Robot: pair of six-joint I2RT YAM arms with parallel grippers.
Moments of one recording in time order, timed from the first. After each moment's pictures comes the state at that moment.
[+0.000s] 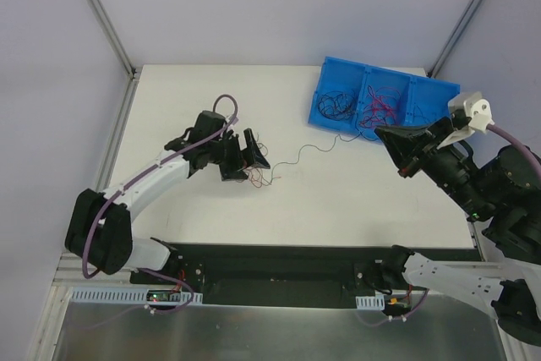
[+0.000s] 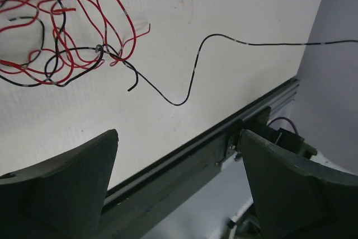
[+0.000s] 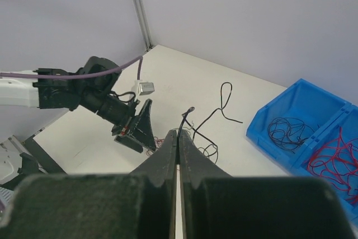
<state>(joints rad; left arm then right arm) -0.45 1.33 0.91 -0.41 0.47 -0.77 0.94 0.74 1.50 -0.71 0.26 0.09</state>
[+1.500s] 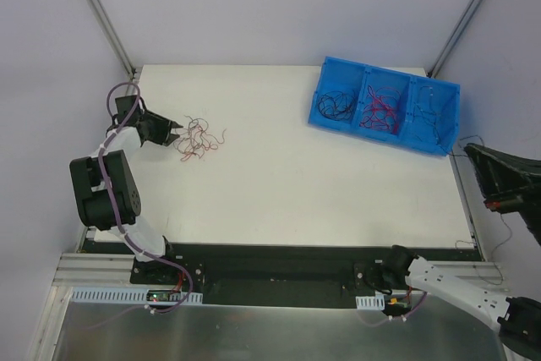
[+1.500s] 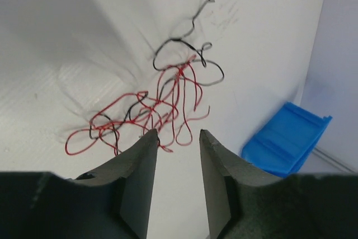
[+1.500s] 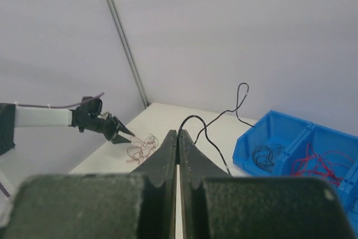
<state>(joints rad) 0.26 1.68 1.05 -0.25 0.36 -1.04 0.94 0.47 1.63 -0.79 0.36 0.09</state>
